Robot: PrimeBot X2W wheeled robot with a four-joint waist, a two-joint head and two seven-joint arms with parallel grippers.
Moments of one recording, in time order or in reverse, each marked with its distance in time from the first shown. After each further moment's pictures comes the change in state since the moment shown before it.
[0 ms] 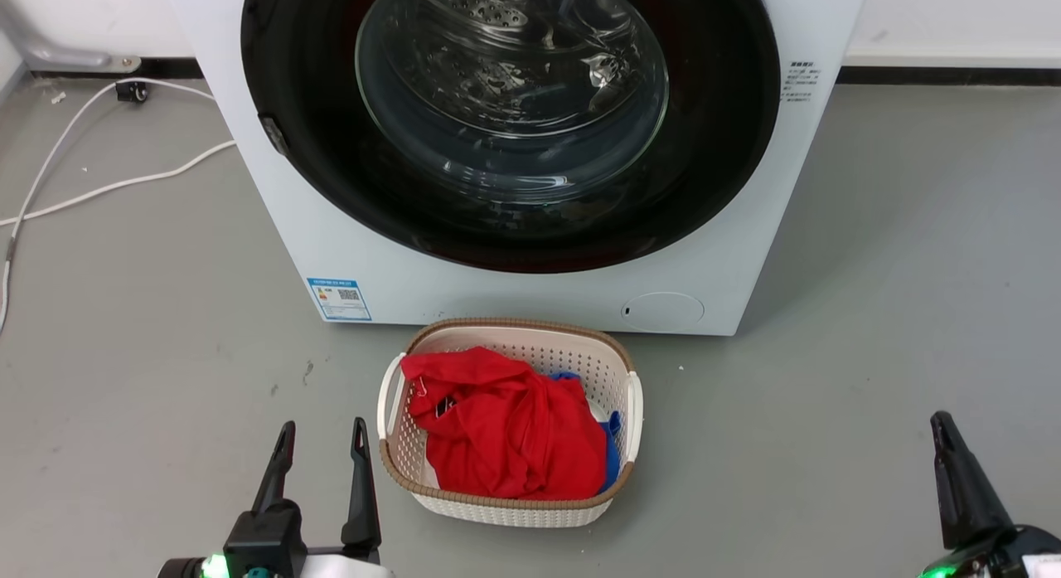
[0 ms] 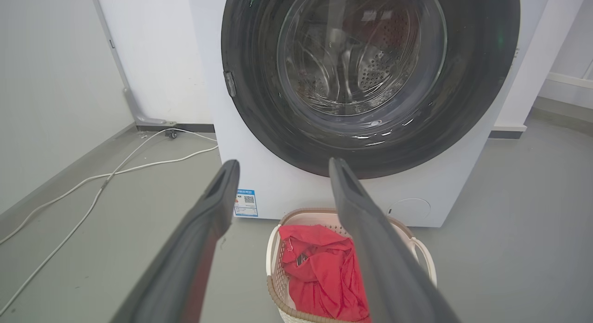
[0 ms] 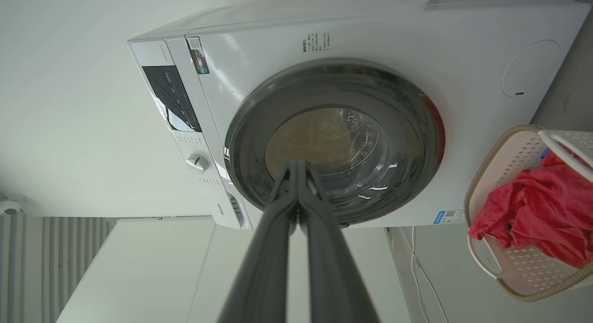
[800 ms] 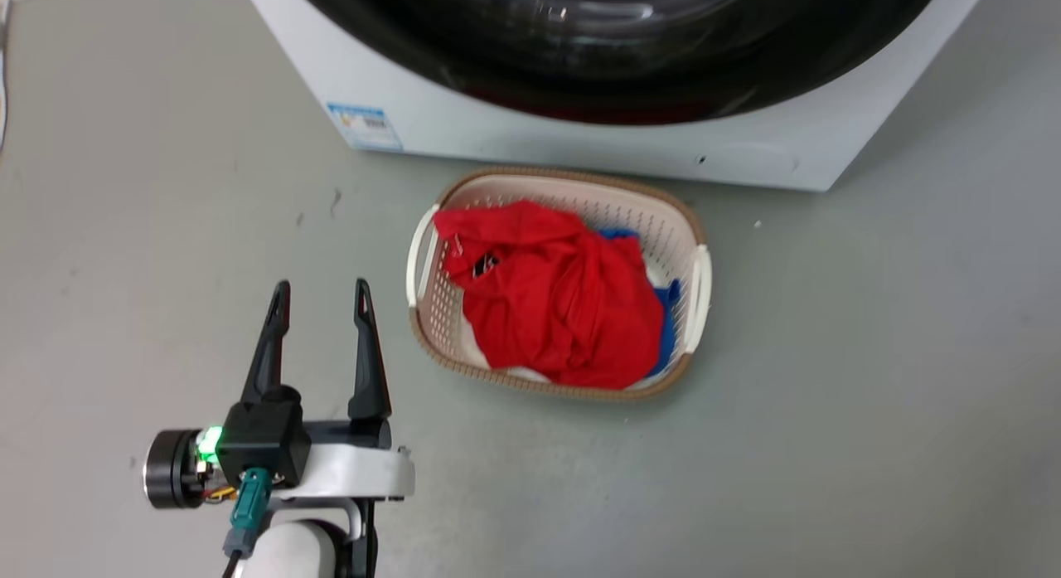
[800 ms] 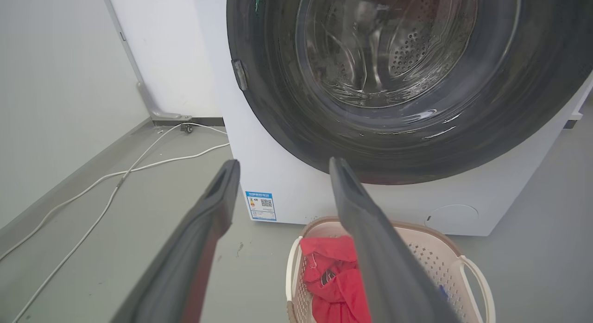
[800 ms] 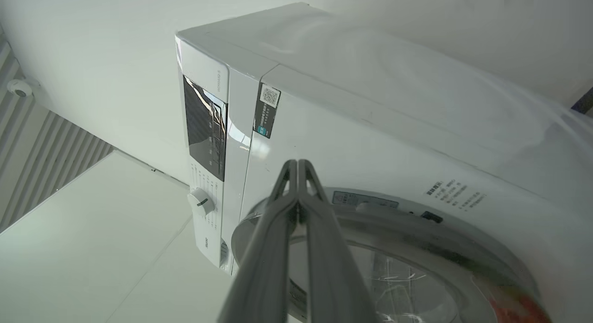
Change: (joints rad) left arm -0.209 0.000 -0.033 -0.063 0.023 0.043 0.000; right arm -0.791 -0.314 -0.190 0.176 -0.144 0.000 0.110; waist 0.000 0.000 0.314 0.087
